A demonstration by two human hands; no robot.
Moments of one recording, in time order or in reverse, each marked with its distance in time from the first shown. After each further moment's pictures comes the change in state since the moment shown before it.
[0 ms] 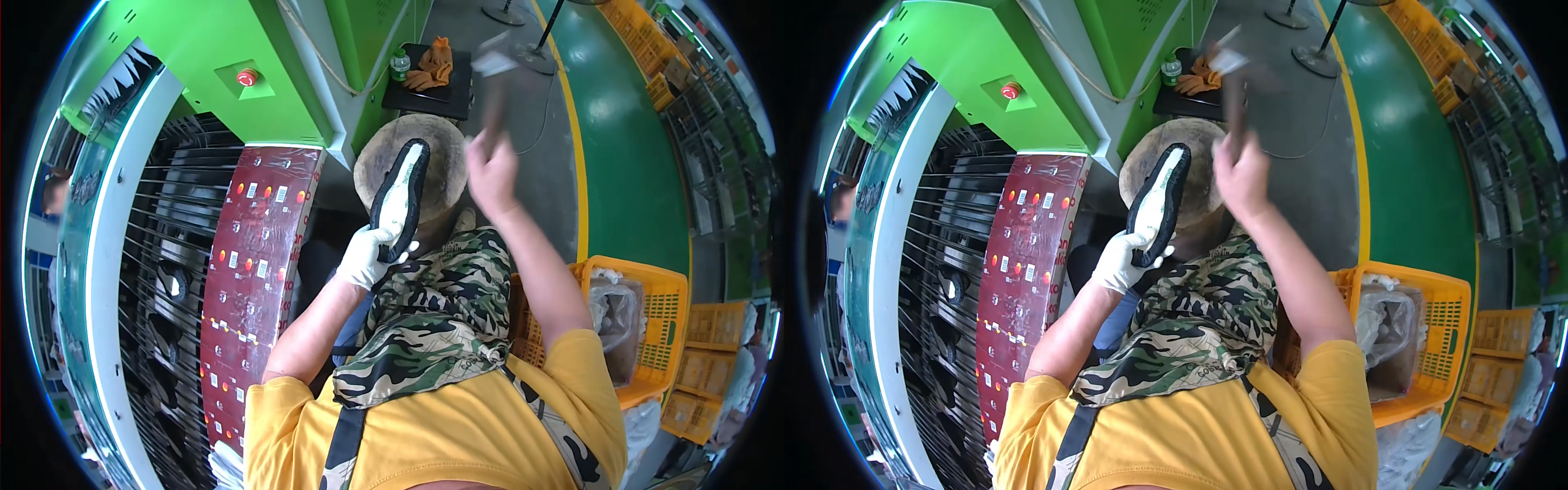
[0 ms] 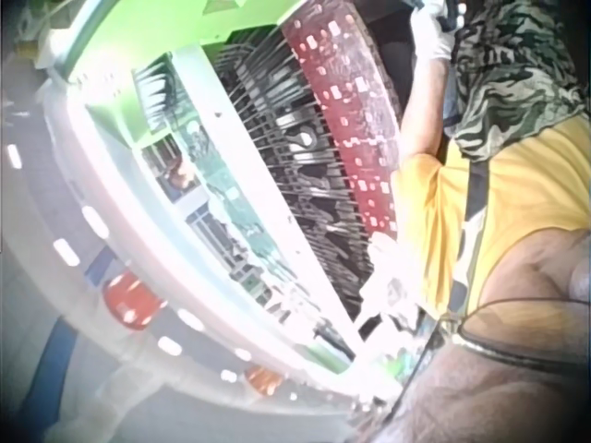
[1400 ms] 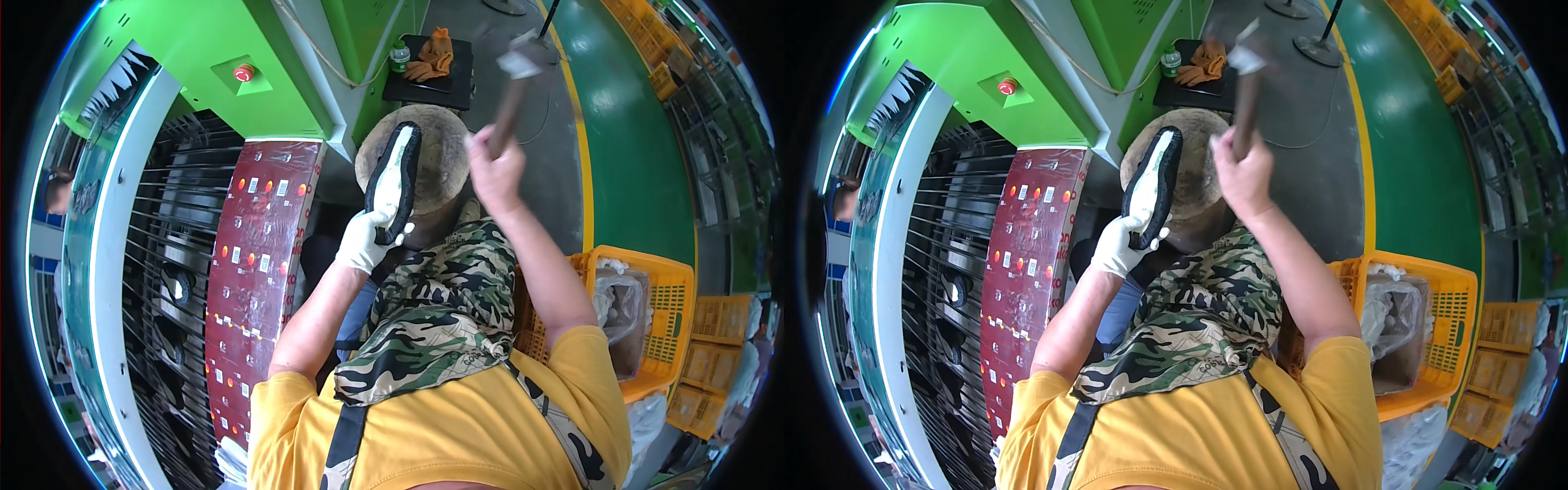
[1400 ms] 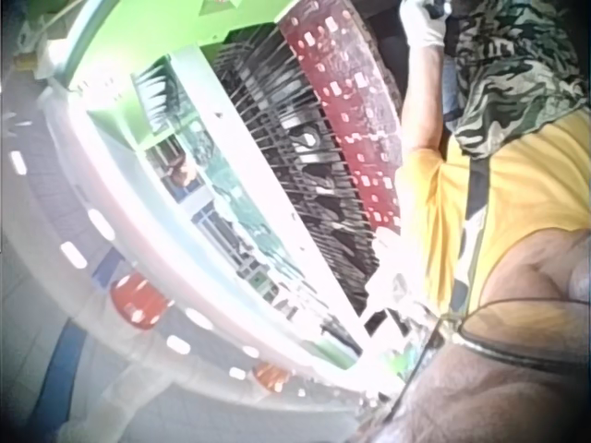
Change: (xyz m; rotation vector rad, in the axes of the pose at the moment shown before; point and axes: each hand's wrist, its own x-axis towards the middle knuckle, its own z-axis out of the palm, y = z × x) left_hand 0.013 0.005 -0.013 -0.024 0.063 0.052; right_hand -0.015 -0.003 -0.003 0.264 -0.037 0.098
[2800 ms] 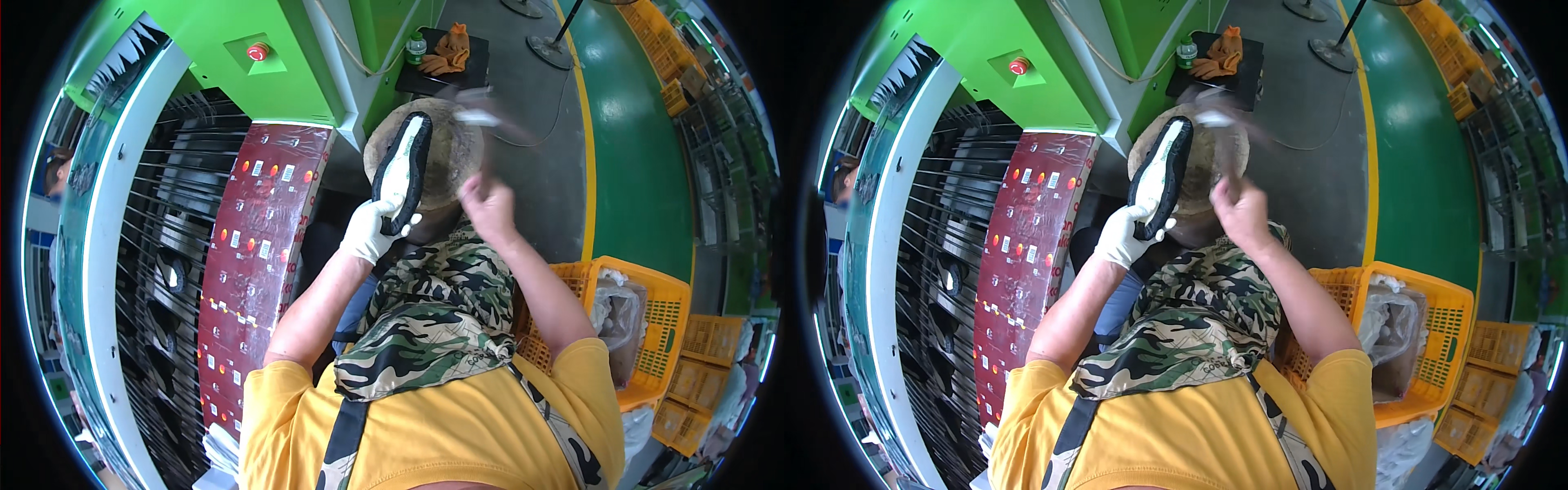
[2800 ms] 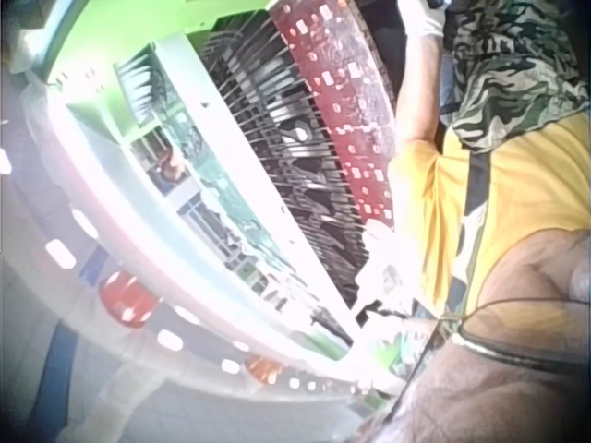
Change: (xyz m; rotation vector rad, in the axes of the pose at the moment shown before) left_hand 0.005 0.003 0.005 -0.022 0.053 -0.017; right_hand -0.060 0.026 -0.011 -0.123 -0.261 0.212
